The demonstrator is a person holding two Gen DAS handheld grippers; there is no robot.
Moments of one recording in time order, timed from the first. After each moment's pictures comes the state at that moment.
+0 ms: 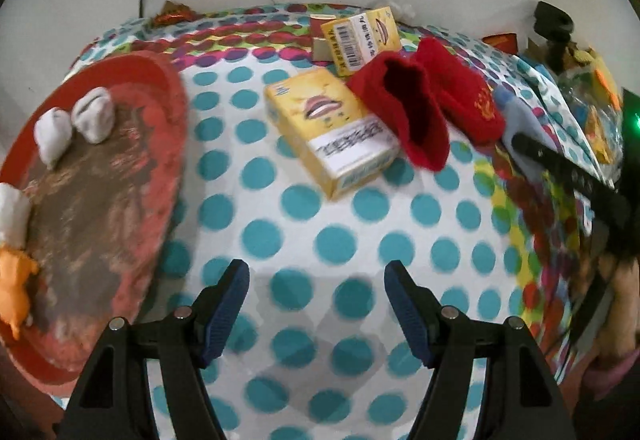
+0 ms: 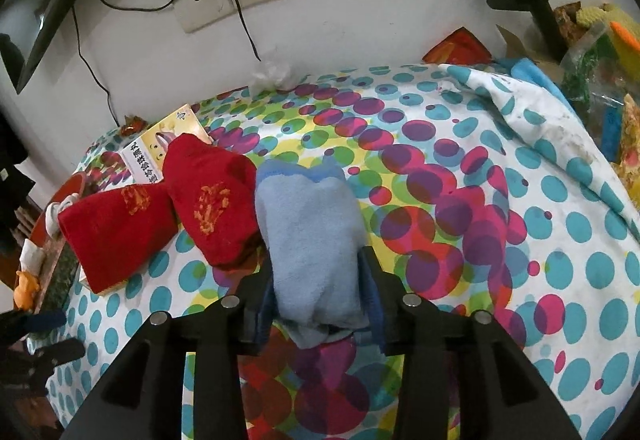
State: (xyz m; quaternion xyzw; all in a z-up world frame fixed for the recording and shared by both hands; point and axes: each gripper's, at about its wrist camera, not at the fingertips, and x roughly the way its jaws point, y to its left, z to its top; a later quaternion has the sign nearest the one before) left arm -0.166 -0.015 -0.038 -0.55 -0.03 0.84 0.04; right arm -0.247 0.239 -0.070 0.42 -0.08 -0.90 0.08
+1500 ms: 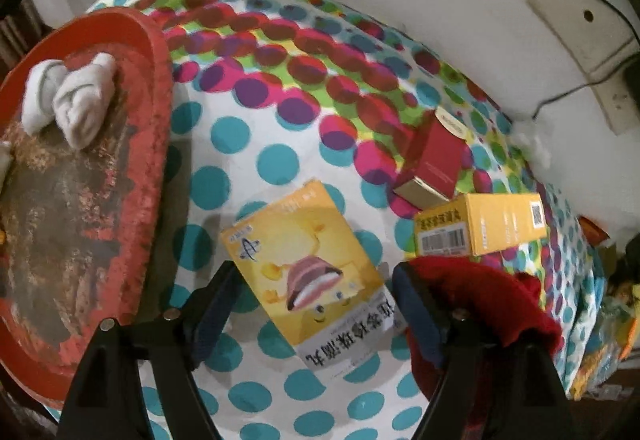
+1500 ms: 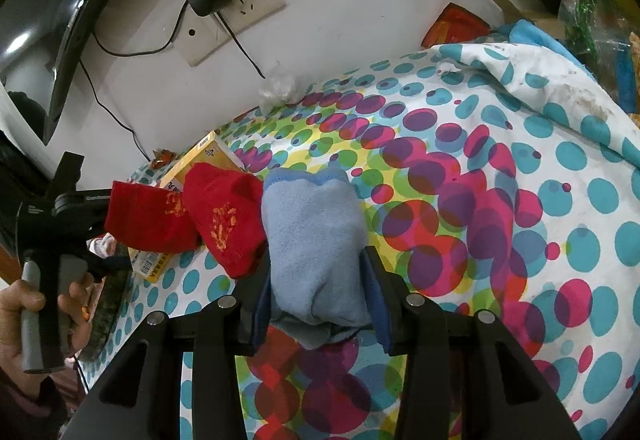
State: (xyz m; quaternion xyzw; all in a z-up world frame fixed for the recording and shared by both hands) left arm -0.306 -0.051 -0.046 -0.57 -0.24 0.77 -0.15; right arm -0.243 0.261 -0.077 0.41 -0.19 -0.88 0.13
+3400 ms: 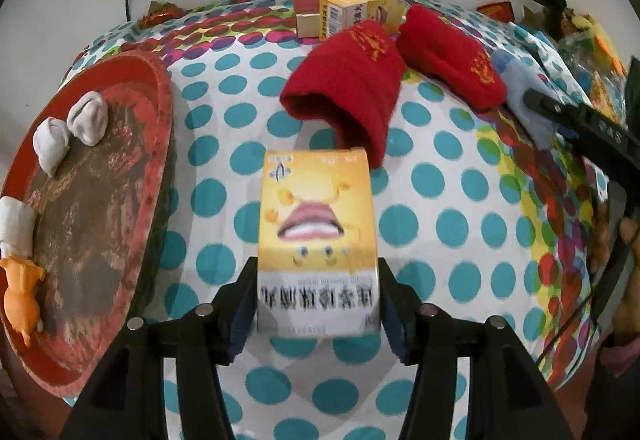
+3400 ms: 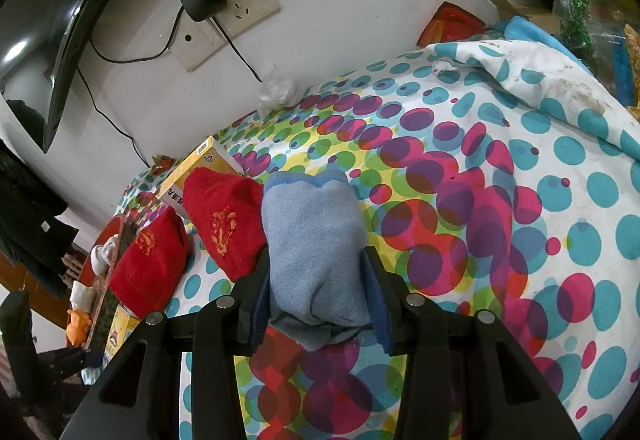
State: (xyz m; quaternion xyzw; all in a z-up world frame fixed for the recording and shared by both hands) left arm -0.157 -0.011 -0.049 -0.56 0.02 0.83 0.04; right arm -0.244 0.263 -0.080 0.41 -0.20 -0.88 0.12
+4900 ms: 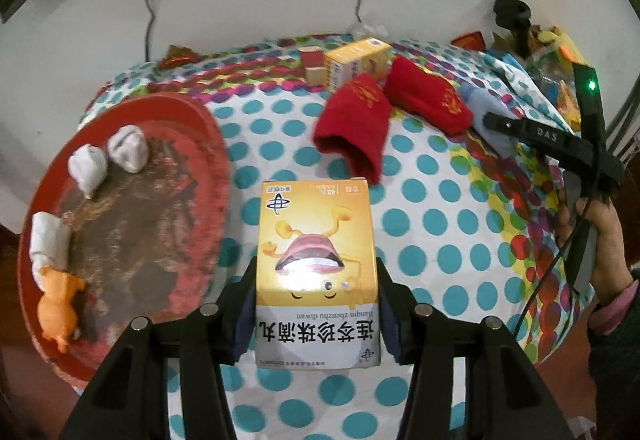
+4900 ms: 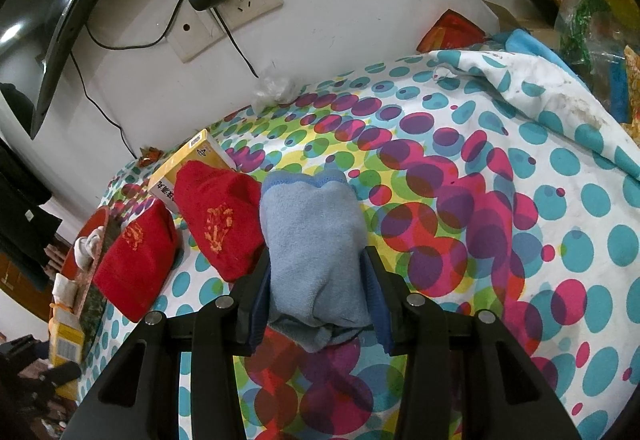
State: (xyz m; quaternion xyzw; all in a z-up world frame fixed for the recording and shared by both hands) left arm -0.116 -0.040 0.002 -0.50 0.04 0.86 0.07; right arm -0.245 0.253 -0.077 0.41 -0.17 -0.89 0.10
